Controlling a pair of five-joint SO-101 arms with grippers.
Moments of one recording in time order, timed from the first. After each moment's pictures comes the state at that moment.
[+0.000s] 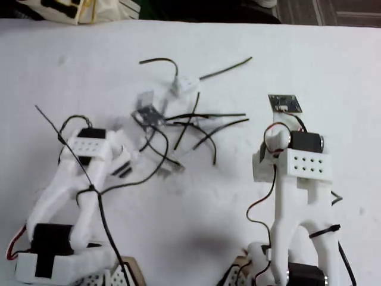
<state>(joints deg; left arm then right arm) -2.1 -9.9 43.4 55.9 -51.5 5.0 -27.6 34.7 85.3 8.9</state>
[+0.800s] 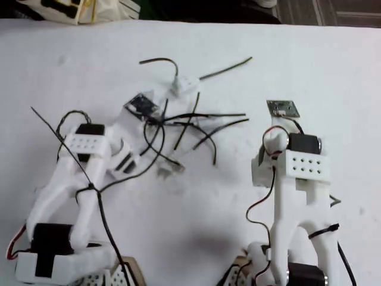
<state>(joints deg) -2.3 -9.7 40.4 58.3 -35.4 5.0 -27.6 37.3 85.3 9.0</state>
